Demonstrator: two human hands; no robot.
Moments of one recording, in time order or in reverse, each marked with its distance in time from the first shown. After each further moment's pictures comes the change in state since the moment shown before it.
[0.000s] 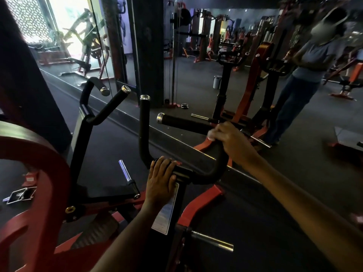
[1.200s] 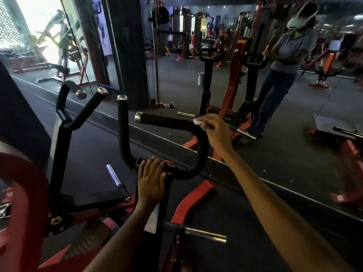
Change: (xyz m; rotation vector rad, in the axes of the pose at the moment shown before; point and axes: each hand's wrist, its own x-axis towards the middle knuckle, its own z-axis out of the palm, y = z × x) left_hand 0.006 0.028 0.001 -0.022 -0.013 0.008; right_hand 0.002 0.005 0.013 0.462 0.288 0.521
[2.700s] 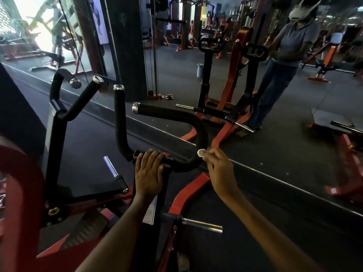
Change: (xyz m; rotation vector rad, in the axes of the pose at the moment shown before) left_hand -0.002 -0.001 0.002 -0.006 0.029 0.017; right_hand -0.117 0.001 0.002 -0.134 0.076 -0.086
